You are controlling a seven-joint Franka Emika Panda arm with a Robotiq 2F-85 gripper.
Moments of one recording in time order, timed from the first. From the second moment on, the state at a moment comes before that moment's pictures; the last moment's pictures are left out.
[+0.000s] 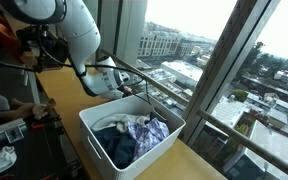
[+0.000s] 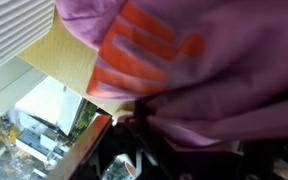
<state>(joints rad) 0.25 0.97 -0.08 -1.59 -0.99 3.00 0.52</state>
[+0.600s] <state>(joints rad) 0.24 0.94 -0.07 -1.58 -0.99 2.97 0.52</state>
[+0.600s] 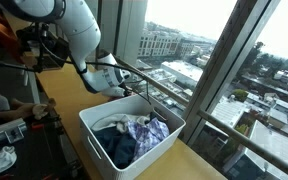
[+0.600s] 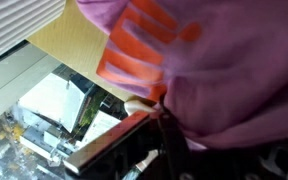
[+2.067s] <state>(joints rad) 0.31 -0.04 -0.17 -2.13 -1.19 2.83 0.60</state>
